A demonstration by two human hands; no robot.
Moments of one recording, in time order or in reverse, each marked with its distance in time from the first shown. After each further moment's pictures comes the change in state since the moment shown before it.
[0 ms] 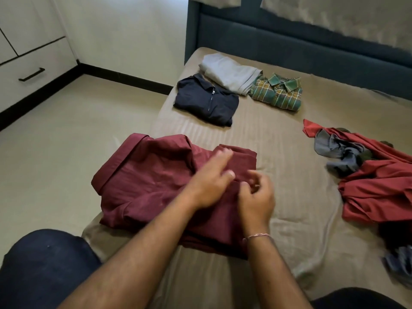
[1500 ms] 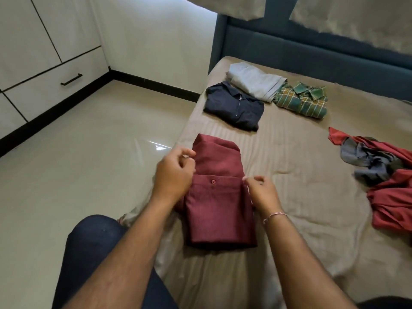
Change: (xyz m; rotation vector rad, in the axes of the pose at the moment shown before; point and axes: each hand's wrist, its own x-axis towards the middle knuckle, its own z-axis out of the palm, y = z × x) left_hand -0.090 -0.027 -0.117 -0.140 0.582 -0.280; right_hand -0.009 -0.037 0.037 -0.027 -0.430 0.429
